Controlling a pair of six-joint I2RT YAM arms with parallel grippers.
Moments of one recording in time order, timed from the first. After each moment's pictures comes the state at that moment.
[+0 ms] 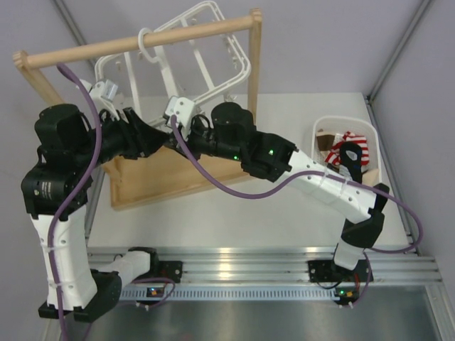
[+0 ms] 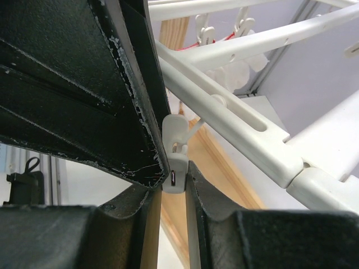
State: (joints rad) left arm -0.08 1.11 1.93 -1.15 0.55 -0.37; right arm 1.17 1.74 2.03 -0.40 -0.07 -0.24
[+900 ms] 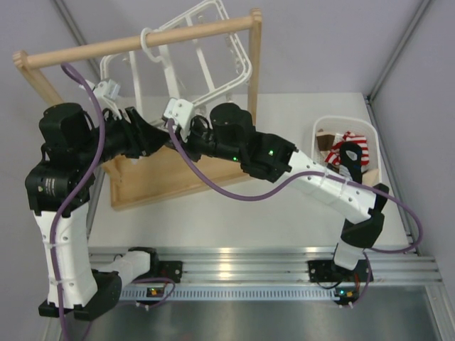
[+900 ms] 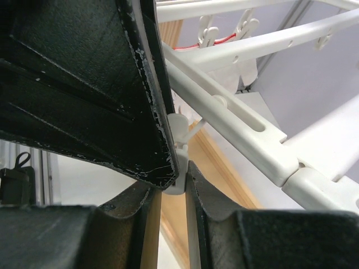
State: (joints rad) left arm -0.08 1.11 1.90 -1.13 0.55 -0.37; right arm 1.17 1.74 2.04 -0.42 -0.05 -0.27
